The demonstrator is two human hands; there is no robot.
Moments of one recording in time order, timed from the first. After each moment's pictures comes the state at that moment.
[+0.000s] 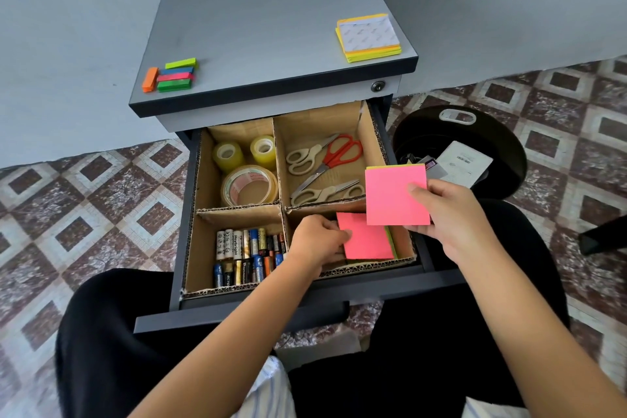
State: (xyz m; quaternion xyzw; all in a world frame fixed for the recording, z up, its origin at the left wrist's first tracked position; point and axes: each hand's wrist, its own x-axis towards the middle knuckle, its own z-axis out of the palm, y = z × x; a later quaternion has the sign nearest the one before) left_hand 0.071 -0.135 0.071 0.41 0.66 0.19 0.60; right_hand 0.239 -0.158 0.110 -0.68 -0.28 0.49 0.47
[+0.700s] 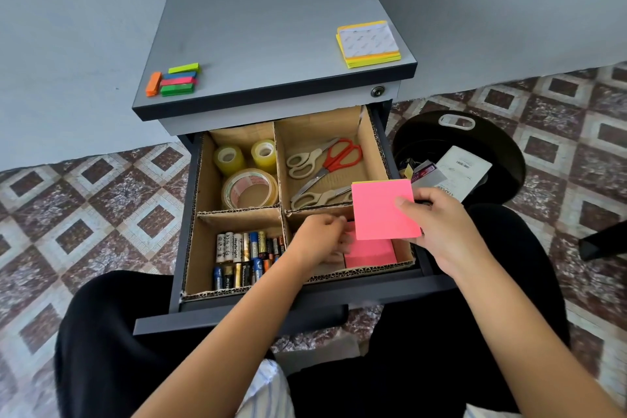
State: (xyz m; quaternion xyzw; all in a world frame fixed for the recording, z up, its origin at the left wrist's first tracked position) left_hand 0.069 -0.132 0.080 0.46 0.60 0.17 0.63; right_hand 0.232 -0.166 0.109 -0.65 -0.28 0.52 0.47
